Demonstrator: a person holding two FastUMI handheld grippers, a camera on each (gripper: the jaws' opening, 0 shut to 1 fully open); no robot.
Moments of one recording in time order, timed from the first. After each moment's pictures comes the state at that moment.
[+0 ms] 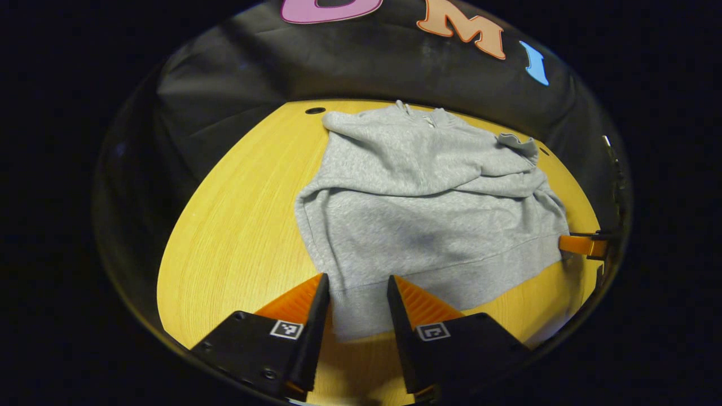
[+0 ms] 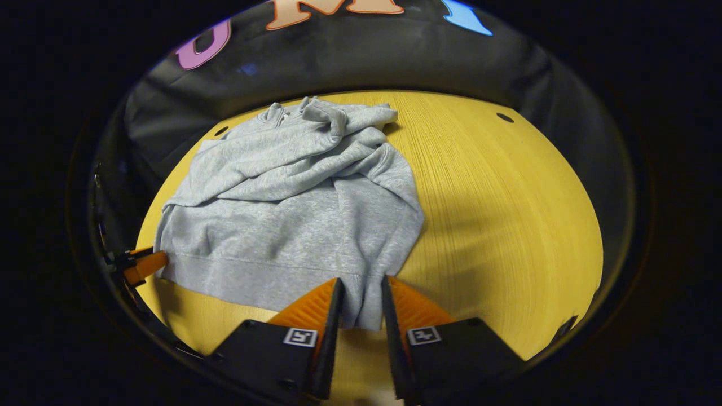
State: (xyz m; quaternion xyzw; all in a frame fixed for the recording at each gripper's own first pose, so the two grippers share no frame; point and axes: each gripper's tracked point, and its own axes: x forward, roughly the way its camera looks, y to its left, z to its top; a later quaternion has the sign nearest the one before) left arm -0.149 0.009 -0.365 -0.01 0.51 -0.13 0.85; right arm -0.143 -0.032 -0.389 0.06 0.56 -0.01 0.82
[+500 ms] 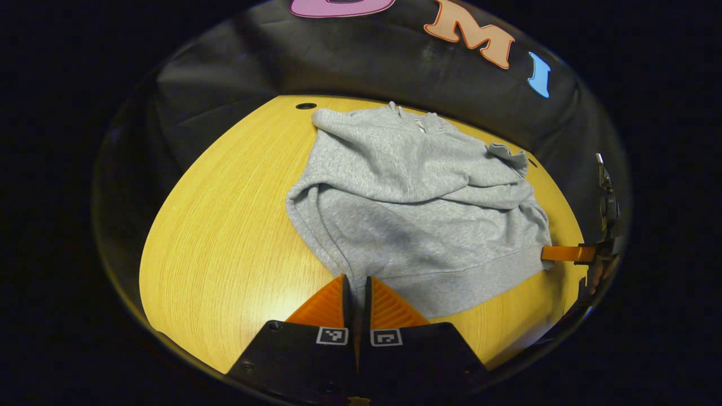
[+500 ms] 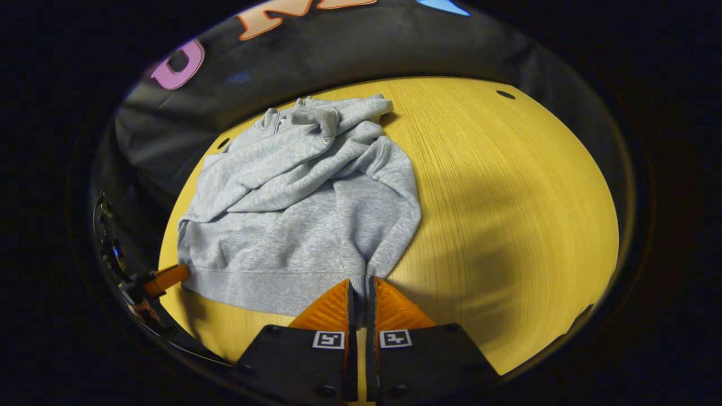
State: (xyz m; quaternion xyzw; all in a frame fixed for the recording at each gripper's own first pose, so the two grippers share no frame) left arm -0.149 -0.005 -0.361 -0.05 0.52 -0.15 0.84; right arm -0.144 -0.028 -0.385 0.14 0.58 0.00 0.80
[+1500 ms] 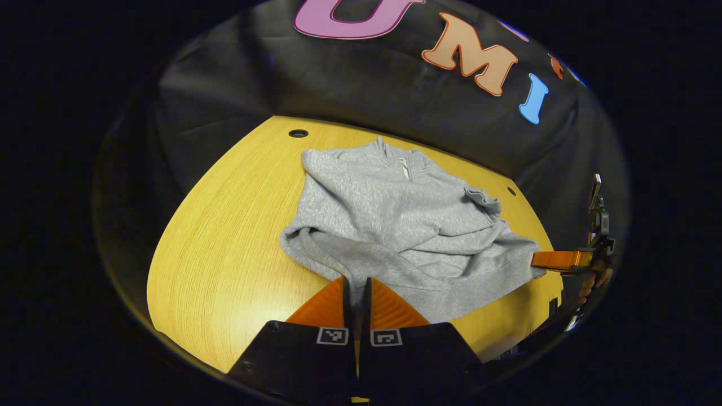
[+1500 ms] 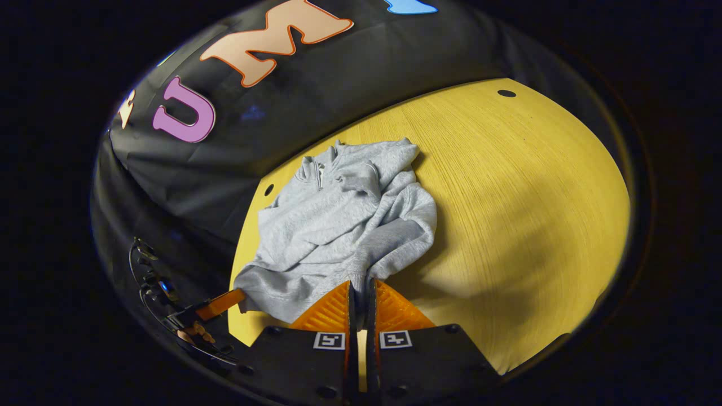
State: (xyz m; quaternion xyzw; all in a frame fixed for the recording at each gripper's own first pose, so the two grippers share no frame) left arm -0.091 -0.018 -0.291 -0.11 0.47 -0.16 0.86; right arm -0.081 -0.005 -0.291 0.27 0.52 0.04 0.81
